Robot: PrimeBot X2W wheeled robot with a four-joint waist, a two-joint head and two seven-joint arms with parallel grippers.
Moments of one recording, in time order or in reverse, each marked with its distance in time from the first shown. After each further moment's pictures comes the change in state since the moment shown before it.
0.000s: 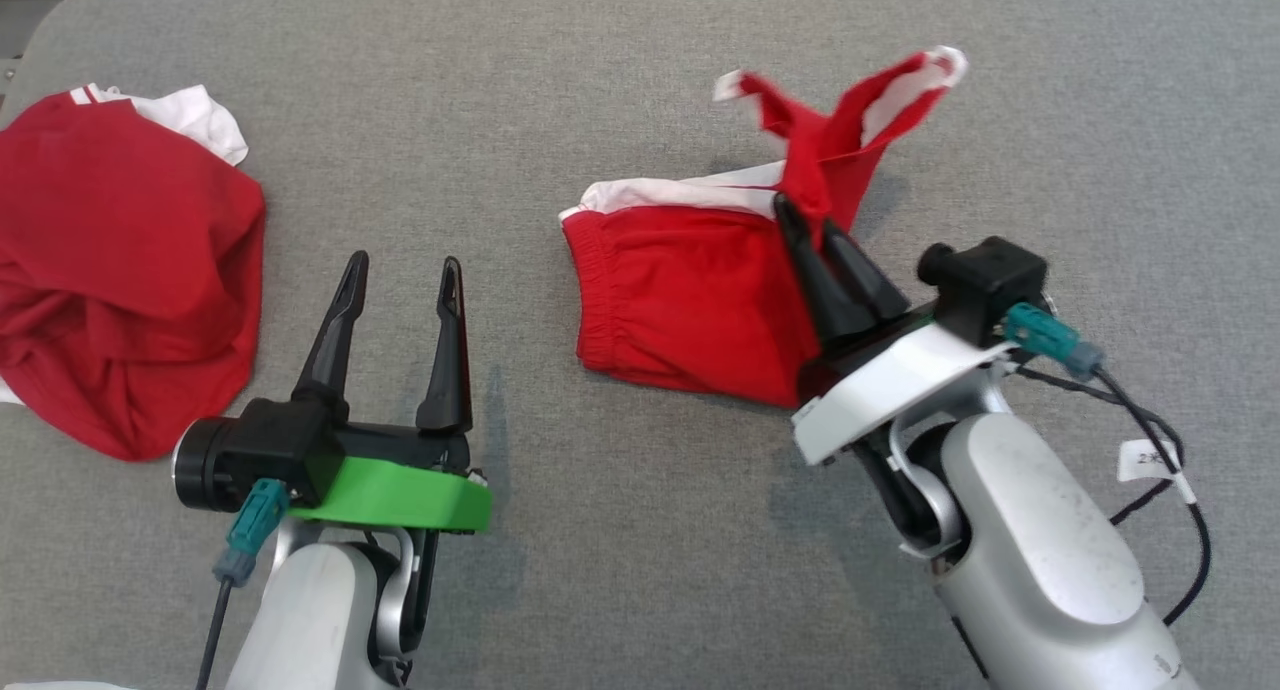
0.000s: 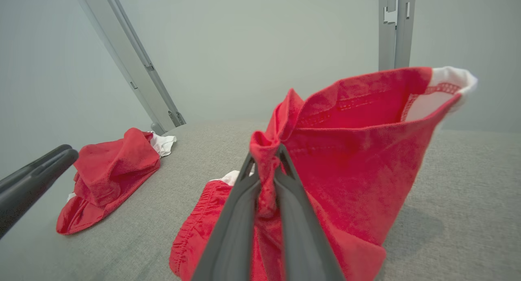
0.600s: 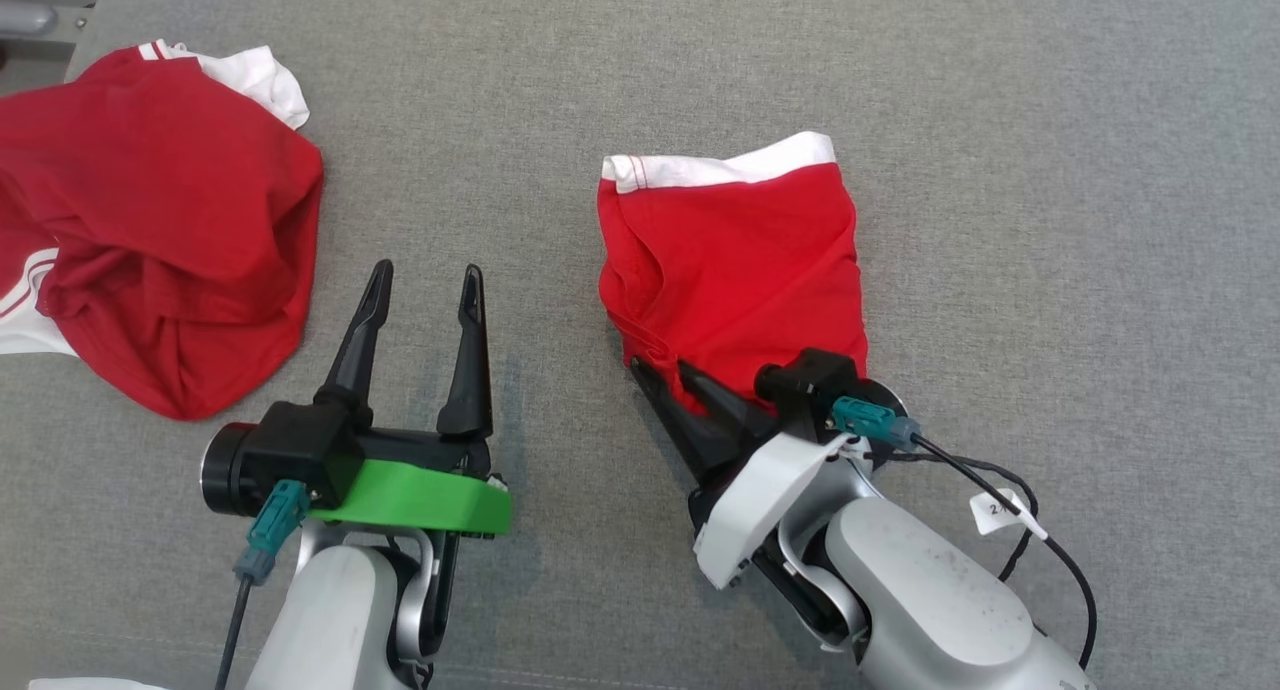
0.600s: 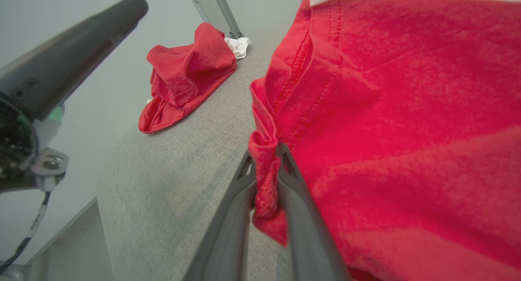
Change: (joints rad) left arm -0.002 -0.021 -0.026 0.026 -0.026 0.001 -0.009; right arm -0.013 0.021 0.319 0.207 0.112 0.000 -0.021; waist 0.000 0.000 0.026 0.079
